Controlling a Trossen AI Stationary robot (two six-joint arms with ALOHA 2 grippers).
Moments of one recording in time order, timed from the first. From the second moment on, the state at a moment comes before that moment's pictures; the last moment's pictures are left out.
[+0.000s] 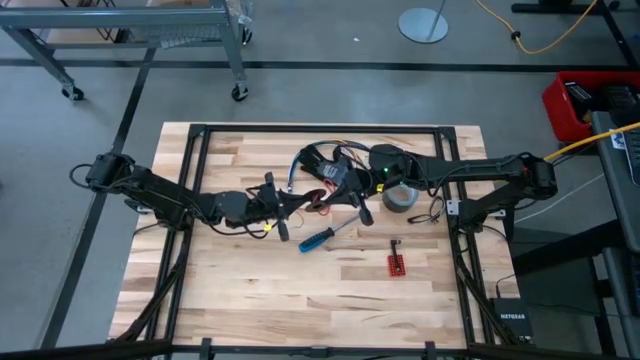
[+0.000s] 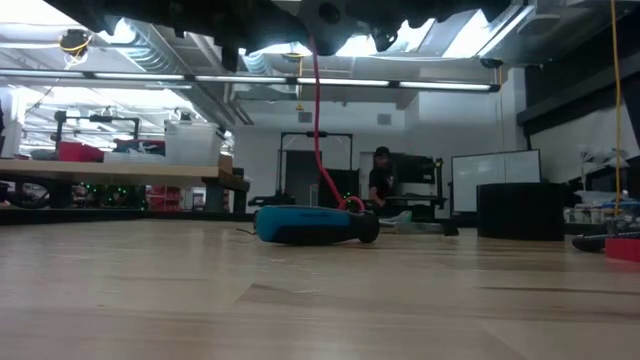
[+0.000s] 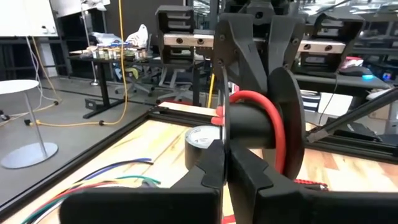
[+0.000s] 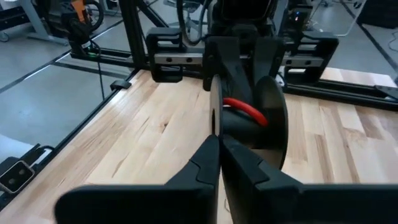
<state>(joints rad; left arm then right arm) -0.19 1.35 0.61 0.73 -0.52 -0.05 -0.11 1.38 1.03 0.00 -0.40 -0.15</state>
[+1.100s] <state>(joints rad) -0.19 1.10 0.61 0.70 -0.61 -0.01 -0.11 1.57 1.04 0.01 -0.31 -0.05</state>
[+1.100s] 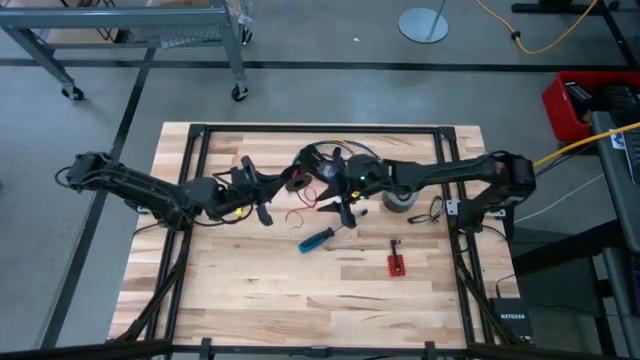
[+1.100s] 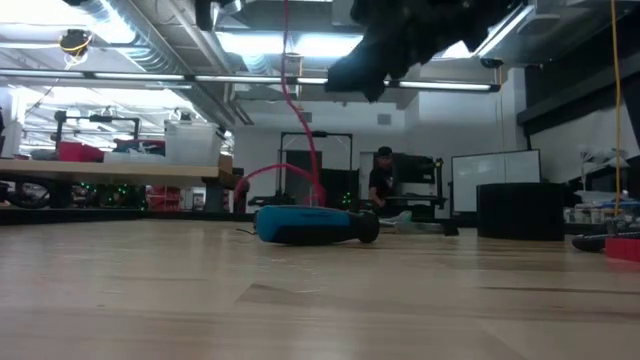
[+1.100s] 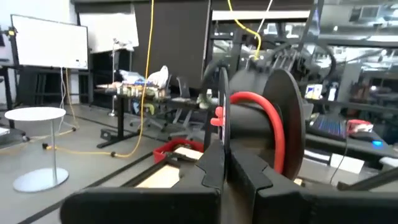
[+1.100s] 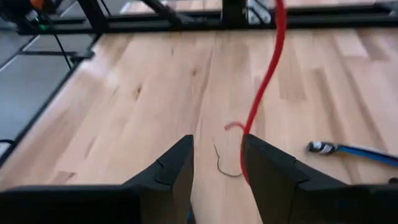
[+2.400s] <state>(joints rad) -0.19 1.10 0.61 0.86 -0.52 0.07 -0.11 1.71 1.03 0.33 -0.35 0.07</state>
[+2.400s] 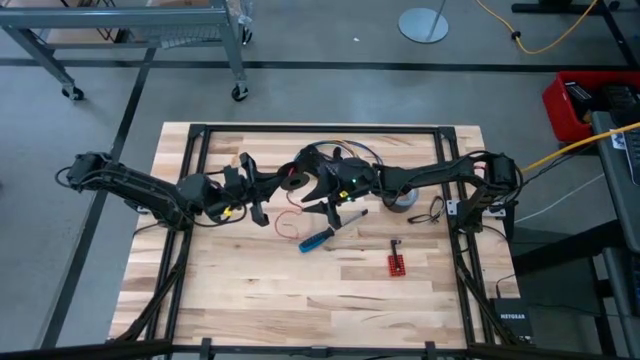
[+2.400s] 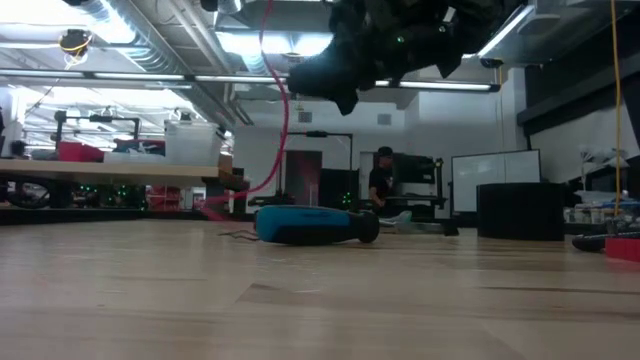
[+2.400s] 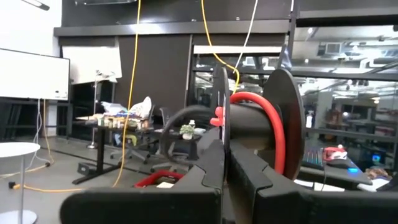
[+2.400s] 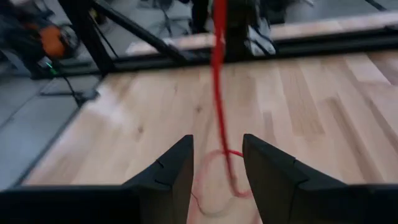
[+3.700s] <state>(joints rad) -0.19 1.10 0.61 0.90 -0.47 0.07 -0.10 1.71 1.03 0.34 -0.23 0.11</state>
